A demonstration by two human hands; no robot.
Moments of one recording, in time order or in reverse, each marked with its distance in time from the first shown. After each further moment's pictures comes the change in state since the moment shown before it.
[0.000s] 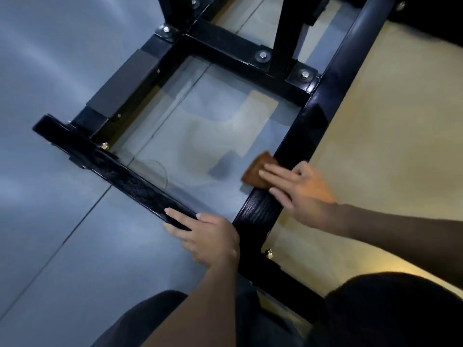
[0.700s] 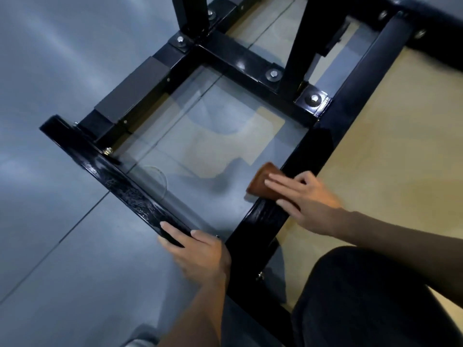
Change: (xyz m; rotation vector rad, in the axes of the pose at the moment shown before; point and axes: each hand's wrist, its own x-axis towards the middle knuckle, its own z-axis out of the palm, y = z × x) left_hand -0.001 0.010 -0.003 0.017 -0.002 0.004; right_hand 0.027 0.058 -0.013 0.057 -0.147 -0.155
